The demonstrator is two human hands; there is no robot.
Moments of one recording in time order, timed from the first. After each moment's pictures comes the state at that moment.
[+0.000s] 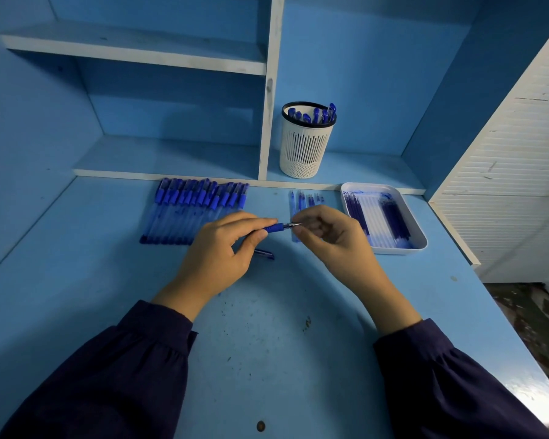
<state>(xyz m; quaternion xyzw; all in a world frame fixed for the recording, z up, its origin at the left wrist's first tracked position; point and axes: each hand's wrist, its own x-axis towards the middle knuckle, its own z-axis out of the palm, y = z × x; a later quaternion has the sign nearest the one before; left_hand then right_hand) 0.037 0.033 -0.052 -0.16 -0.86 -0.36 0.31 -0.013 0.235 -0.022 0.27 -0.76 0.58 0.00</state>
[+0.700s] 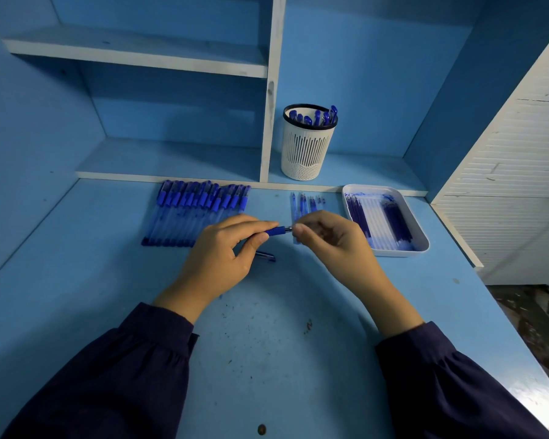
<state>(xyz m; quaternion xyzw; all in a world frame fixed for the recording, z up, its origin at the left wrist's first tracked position) 0.036 0.033 -0.051 -0.16 -0.87 -0.35 0.31 -0.015 0.236 -0.024 0.28 -0.76 0.58 -0.01</state>
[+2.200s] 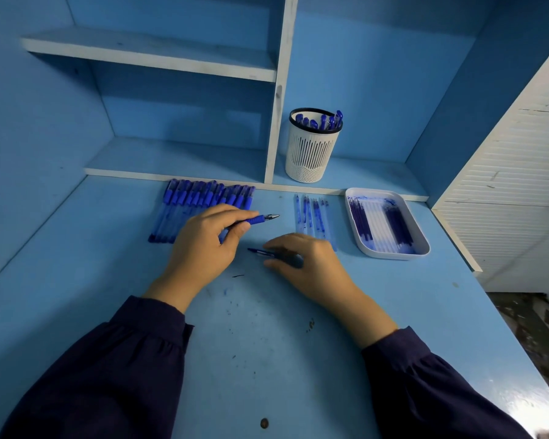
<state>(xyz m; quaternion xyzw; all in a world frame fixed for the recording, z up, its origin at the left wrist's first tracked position) 0.039 0.010 -0.049 -0.08 -0.88 -0.35 0.32 -0.001 0.210 -0.043 0.37 -0.84 0.39 0.03</state>
